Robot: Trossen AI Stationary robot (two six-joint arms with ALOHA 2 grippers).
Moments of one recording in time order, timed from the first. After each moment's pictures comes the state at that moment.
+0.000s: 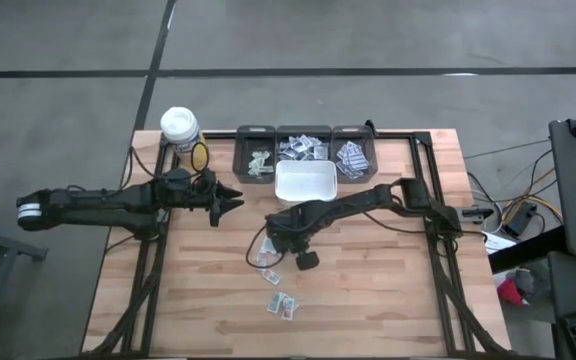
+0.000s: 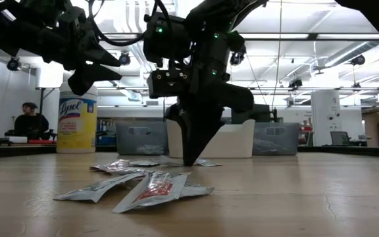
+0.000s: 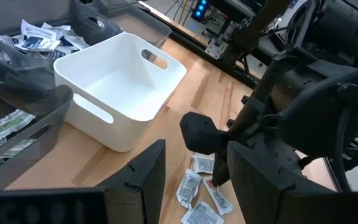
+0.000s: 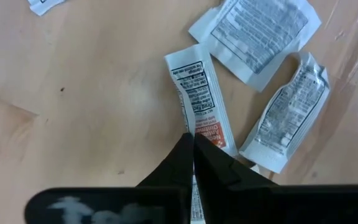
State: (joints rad) left arm 0.22 0.70 0.34 0.10 0.08 -0.45; right arm 0.06 2.25 1.66 -0.77 -0.08 -0.27
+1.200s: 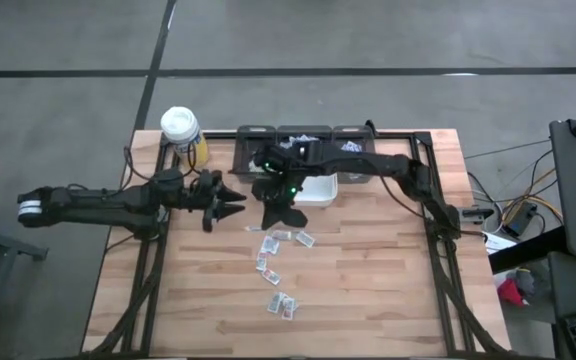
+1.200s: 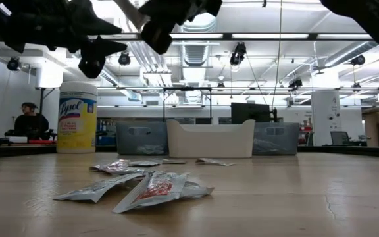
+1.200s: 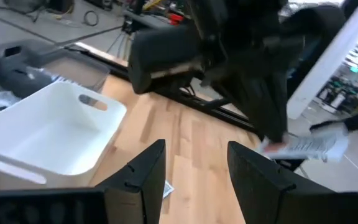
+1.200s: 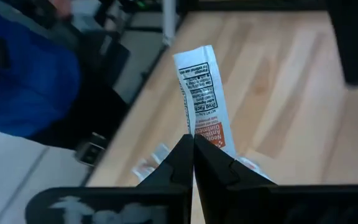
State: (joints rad) left arm 0.17 0.70 0.34 0.30 0.19 -0.39; right arm -0.13 2.19 2.18 -0.93 -0.81 -0.19
